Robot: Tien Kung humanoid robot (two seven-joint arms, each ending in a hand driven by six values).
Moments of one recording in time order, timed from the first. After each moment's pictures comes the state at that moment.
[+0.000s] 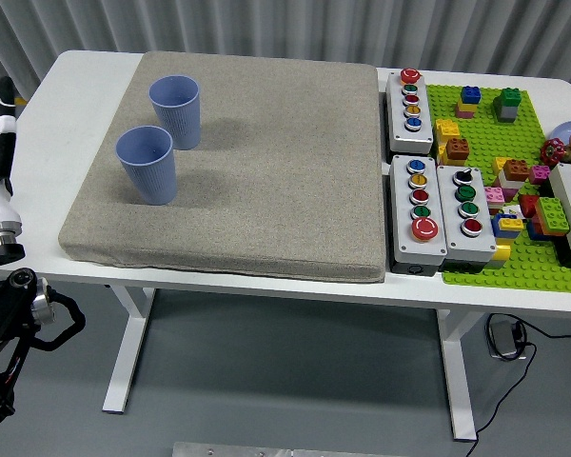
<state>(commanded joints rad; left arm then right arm) -0.14 0.24 -1.39 -1.40 1.20 0.56 -0.41 0.21 -0.06 1.98 0.19 -1.38 -0.32 -0.28</state>
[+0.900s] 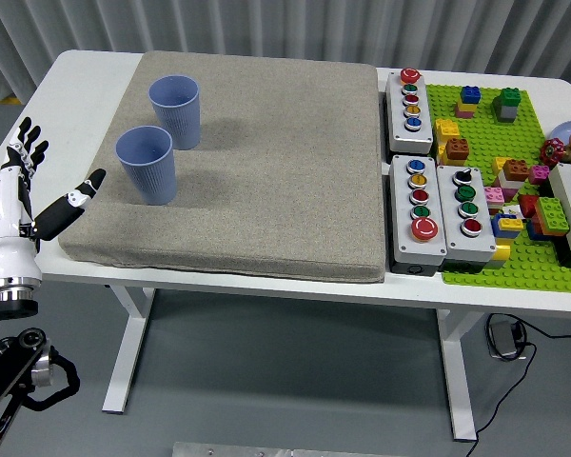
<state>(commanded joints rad) 0.02 0.26 -1.30 -1.44 1.24 0.52 -0.37 0.21 -0.06 1.99 0.19 -1.42 -0.30 -0.29</state>
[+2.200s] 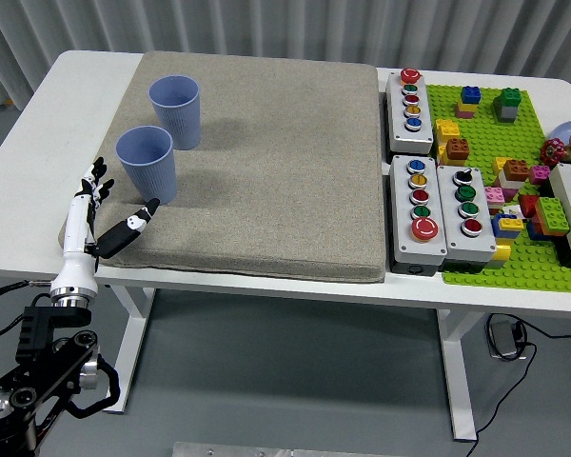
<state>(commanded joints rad) -0.13 0.20 -1.11 -1.20 1.16 0.51 -0.39 0.22 -0.07 1.97 0.18 -1.37 -0.31 -0.28</state>
